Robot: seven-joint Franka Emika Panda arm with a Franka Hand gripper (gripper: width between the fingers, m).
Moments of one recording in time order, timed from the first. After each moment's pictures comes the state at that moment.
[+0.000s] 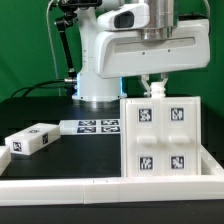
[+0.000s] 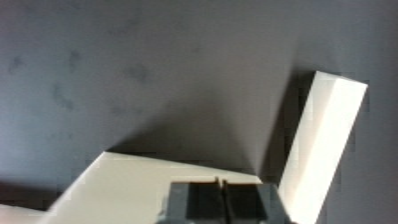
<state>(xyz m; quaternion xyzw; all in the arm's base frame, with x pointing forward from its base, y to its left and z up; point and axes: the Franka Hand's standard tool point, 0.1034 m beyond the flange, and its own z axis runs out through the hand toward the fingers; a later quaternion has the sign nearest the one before) 0.536 0.069 0.124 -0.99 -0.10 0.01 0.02</state>
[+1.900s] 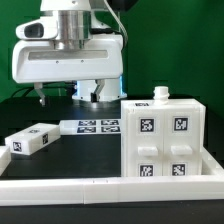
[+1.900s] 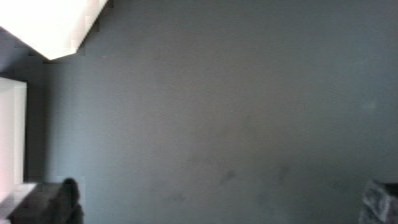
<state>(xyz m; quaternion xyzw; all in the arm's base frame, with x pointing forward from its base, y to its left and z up) 0.479 -0.080 0.105 -1.00 -0.09 0.00 -0.01</state>
